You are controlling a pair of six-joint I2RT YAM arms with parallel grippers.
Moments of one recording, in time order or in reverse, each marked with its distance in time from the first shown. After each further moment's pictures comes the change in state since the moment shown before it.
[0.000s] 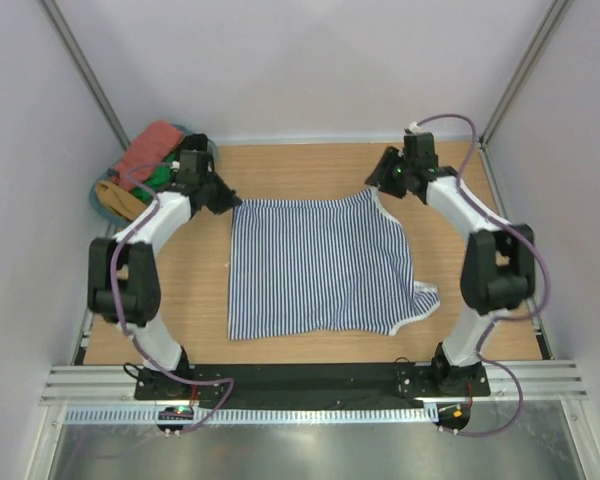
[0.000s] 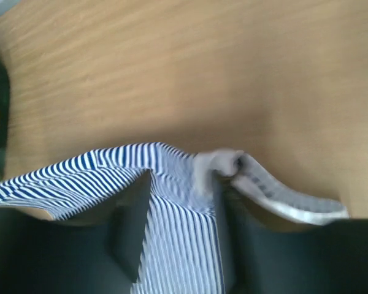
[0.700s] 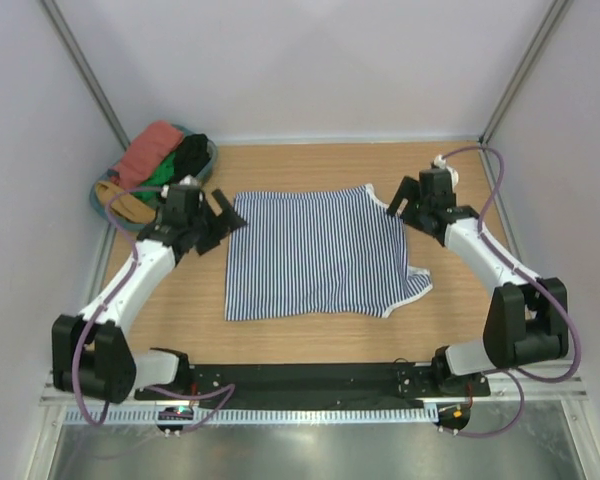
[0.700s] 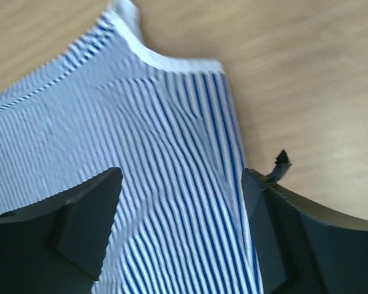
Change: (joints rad) left arm -0.054 -0.293 -0.177 -0.051 -0.063 0.089; right arm -0.013 -0.222 -0.253 0.019 0.246 -0.008
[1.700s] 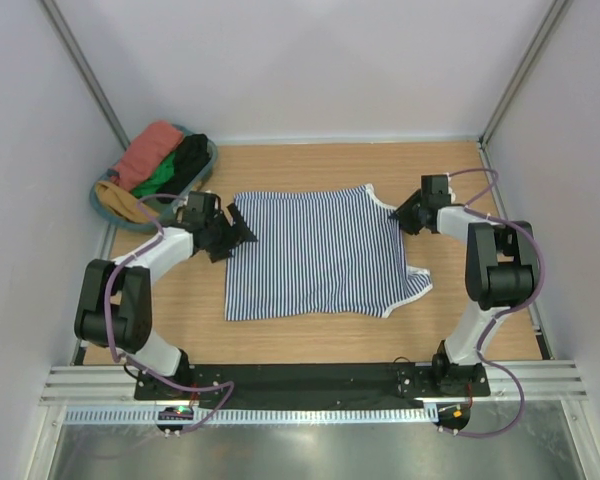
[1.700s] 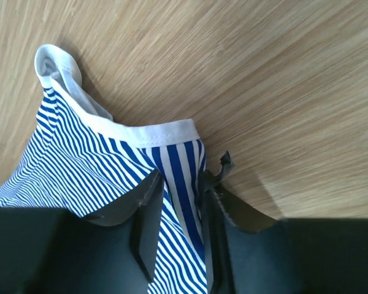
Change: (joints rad) left arm -0.005 0.239 -0.099 0.129 0.088 0.051; right arm -0.124 0.365 -0.006 0.235 -0.180 0.298
